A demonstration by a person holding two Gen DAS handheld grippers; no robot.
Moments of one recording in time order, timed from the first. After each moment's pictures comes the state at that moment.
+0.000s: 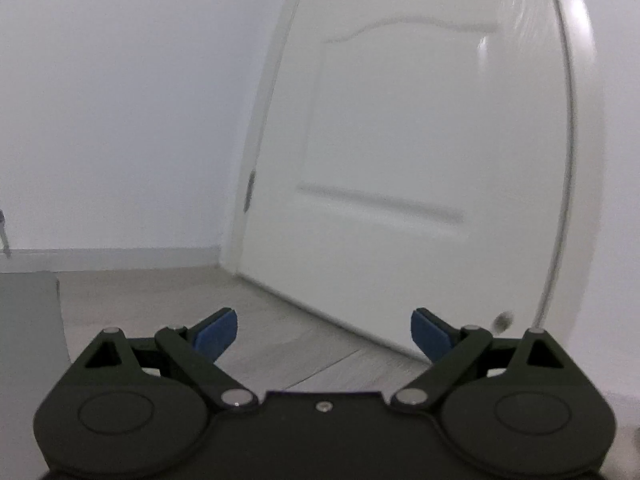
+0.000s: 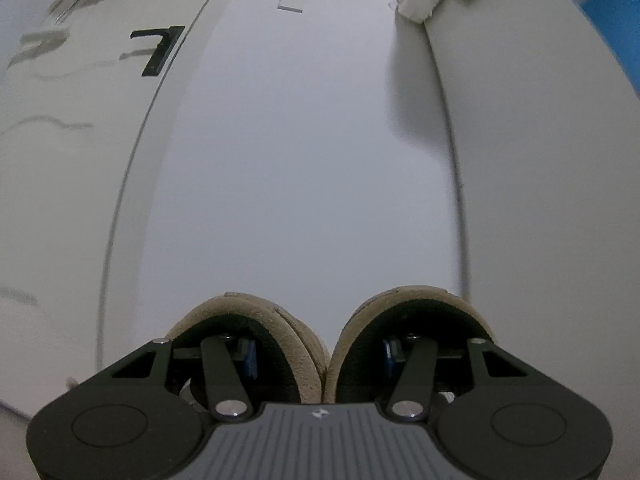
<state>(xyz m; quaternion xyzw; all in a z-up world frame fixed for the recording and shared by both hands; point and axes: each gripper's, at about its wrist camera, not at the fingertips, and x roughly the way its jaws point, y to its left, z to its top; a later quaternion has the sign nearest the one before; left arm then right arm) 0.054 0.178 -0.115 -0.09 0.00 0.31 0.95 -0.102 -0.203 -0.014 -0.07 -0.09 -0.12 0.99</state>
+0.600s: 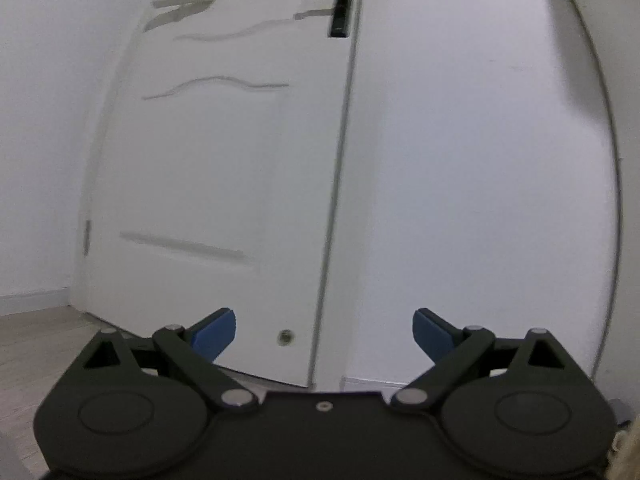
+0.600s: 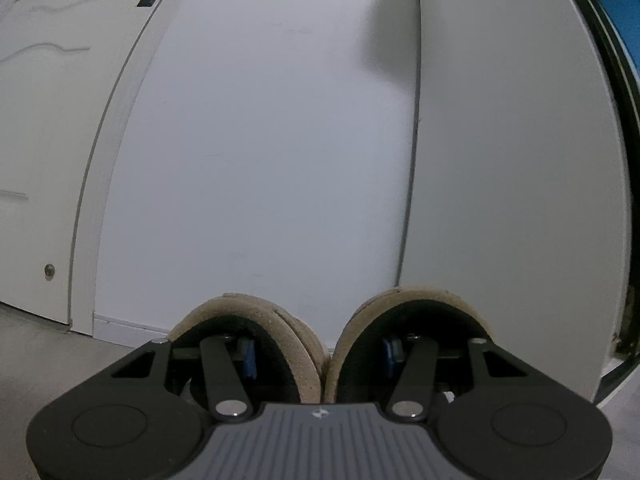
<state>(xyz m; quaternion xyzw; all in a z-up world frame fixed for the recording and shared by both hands) 0.010 0.034 -0.058 -0.04 -0.01 0.08 1.00 -0.156 -0.276 -0.080 -0.06 0.03 -0.12 0.99</state>
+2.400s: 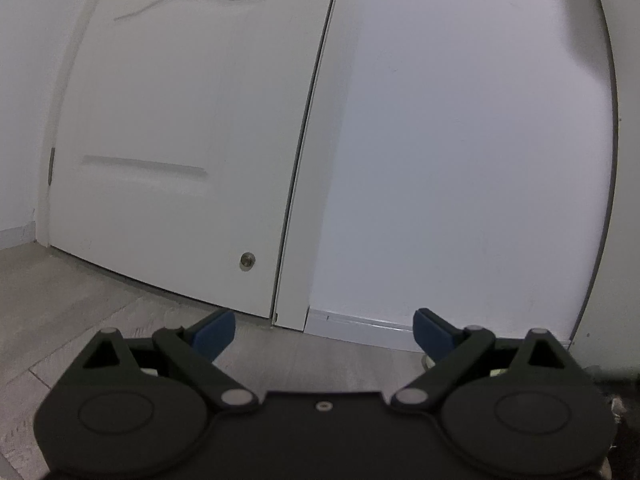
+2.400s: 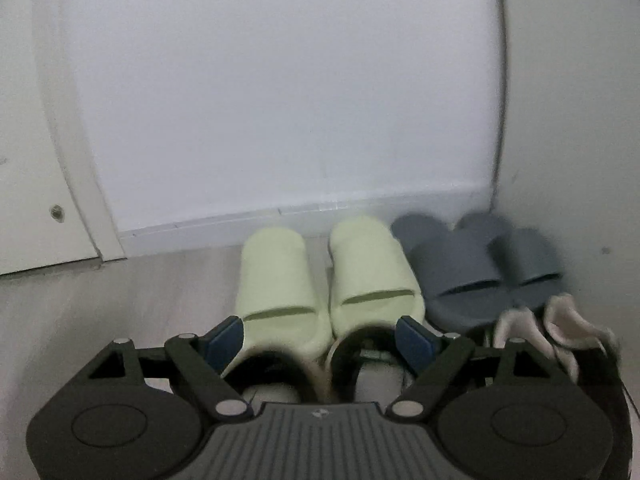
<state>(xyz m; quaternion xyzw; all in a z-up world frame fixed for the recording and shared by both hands) 0.095 0.040 -0.089 -0.08 0.09 0.05 0.99 -0.004 -0.274 -0.101 0.00 0.28 -0.04 0.96</state>
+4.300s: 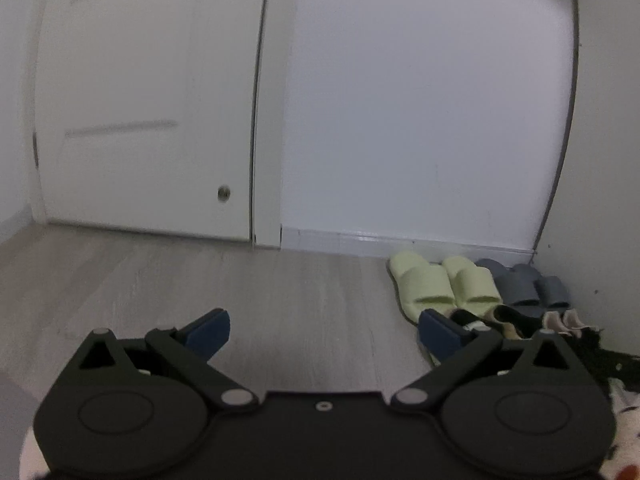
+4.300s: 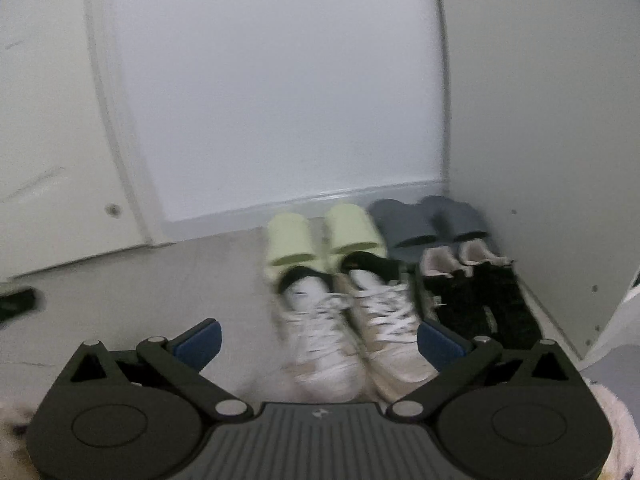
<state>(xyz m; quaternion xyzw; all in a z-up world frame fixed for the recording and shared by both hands) 0.015 -0.025 -0.042 -0.05 0.24 0.02 0.97 -0.172 -0.284 0.005 0.08 0.29 0.00 0.95</state>
